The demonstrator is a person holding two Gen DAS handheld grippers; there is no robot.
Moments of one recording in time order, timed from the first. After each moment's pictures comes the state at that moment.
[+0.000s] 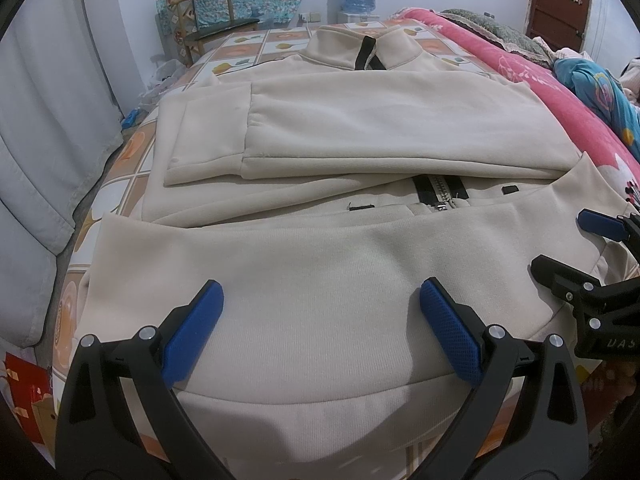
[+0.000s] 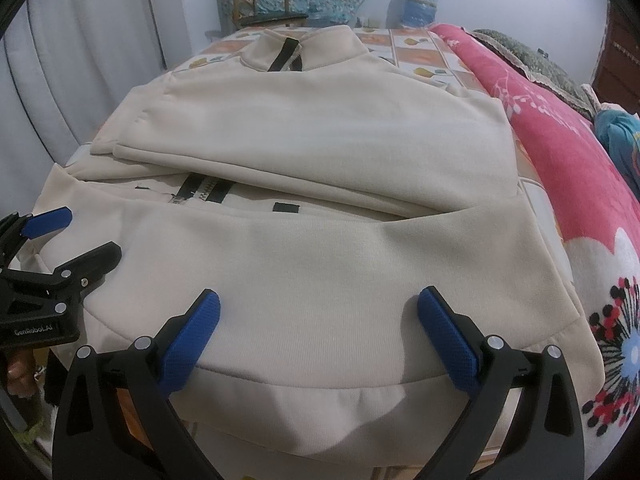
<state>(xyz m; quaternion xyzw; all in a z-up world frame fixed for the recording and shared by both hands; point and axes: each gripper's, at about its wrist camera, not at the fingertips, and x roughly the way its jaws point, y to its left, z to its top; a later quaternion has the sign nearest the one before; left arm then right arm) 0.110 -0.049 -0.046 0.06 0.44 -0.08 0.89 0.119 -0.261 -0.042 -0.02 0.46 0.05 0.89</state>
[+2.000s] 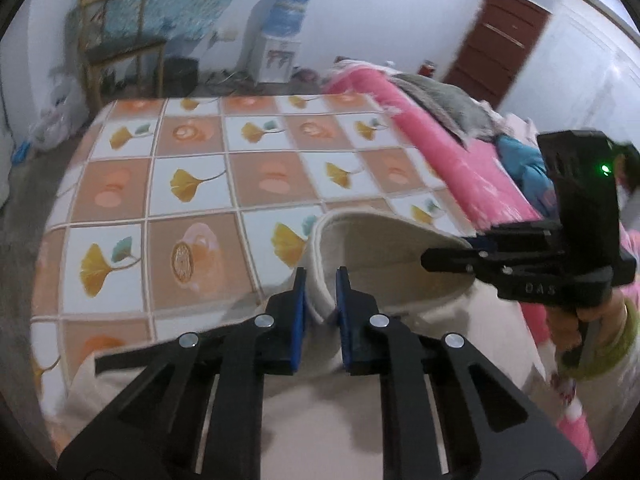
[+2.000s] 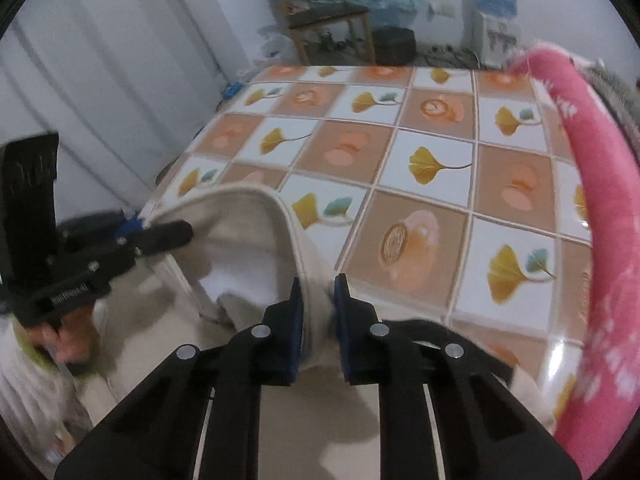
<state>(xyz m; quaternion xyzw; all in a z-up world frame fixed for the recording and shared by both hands) 0.379 -0.063 0.041 -0.03 0.43 -0.28 0.86 0.409 -0.287 0.044 0.02 0.50 0.22 0.84</state>
